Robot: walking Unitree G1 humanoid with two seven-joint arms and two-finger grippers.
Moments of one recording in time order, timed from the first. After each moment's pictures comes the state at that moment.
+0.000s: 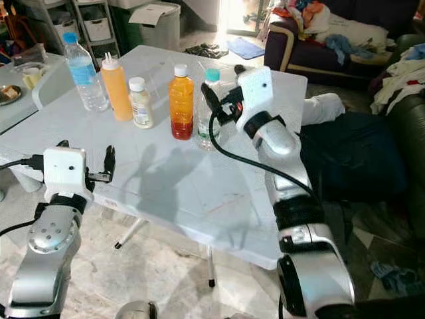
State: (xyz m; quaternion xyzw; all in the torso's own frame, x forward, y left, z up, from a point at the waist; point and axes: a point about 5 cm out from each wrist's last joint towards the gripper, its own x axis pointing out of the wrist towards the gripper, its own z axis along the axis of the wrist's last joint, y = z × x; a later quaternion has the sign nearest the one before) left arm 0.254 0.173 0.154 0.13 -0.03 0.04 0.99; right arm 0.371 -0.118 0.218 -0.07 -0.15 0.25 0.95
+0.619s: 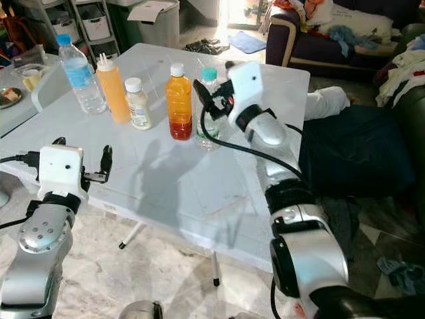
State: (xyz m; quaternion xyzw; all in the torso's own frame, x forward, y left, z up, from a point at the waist) left arm 0.251 0.177 0.162 0.15 -0.03 0.02 0.99; right arm 0.387 -0.104 0.221 -0.07 -0.15 0.27 0.95
